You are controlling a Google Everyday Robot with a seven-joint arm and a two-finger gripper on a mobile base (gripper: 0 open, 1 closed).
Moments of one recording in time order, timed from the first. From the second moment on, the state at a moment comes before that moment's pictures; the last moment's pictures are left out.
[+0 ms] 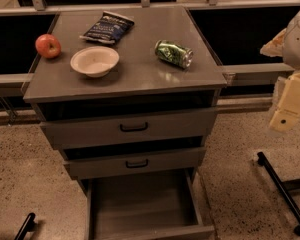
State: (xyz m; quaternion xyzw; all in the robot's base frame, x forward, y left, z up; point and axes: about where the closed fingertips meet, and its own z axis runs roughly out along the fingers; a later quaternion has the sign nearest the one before) arm 0.438 -0.217 0.977 -0.60 0.78 -0.03 0.16
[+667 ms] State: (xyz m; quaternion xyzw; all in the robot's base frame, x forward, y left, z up) arm 0.449 -0.206 0.975 -0.62 0.77 -0.05 0.14
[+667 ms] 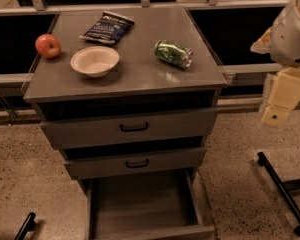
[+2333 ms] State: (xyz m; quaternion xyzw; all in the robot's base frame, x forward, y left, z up) arm 0.553 -0.055 0.957 -0.77 0.62 -0.13 0.10
